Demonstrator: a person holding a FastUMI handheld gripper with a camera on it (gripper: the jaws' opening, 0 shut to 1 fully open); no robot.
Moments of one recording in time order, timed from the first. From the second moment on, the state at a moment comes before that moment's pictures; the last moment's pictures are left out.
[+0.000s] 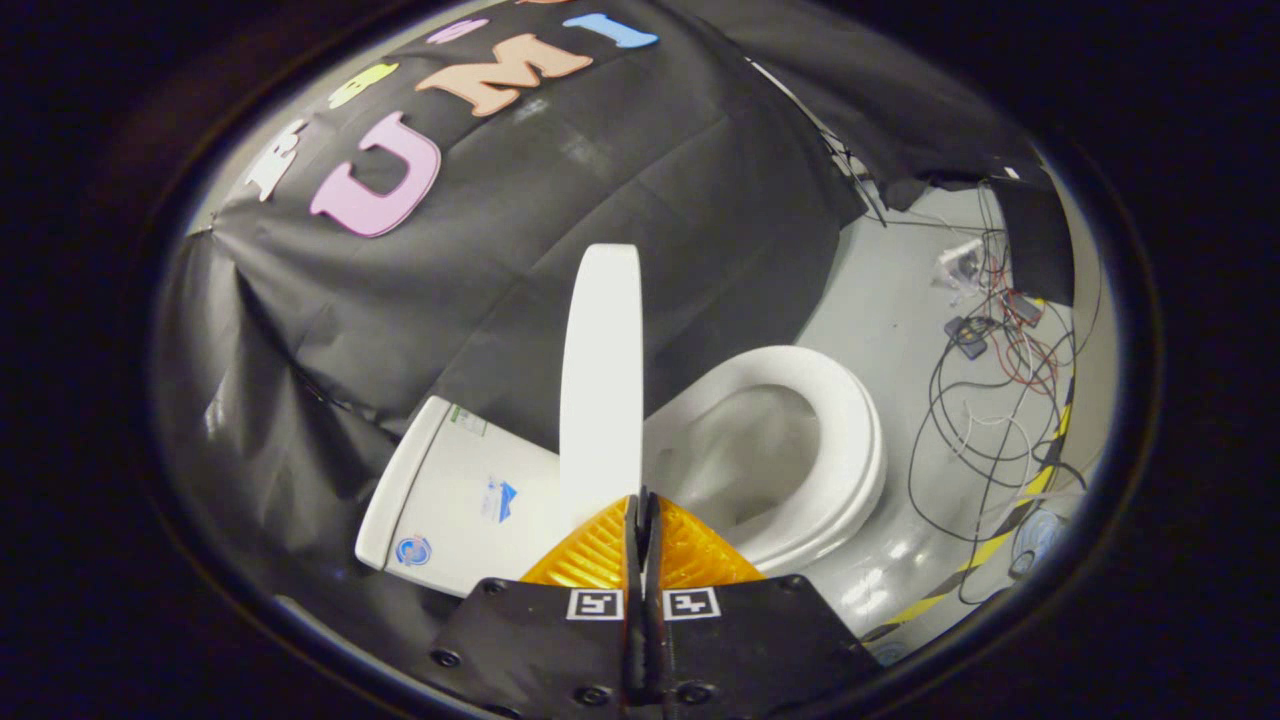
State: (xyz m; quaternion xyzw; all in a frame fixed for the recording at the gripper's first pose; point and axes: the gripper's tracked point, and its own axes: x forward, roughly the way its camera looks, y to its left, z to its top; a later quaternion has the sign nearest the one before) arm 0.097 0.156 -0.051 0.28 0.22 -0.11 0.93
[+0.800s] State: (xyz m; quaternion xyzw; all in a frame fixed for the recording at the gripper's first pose) arm 0.120 0.245 -0.001 0.17 0.22 -0.11 0.95
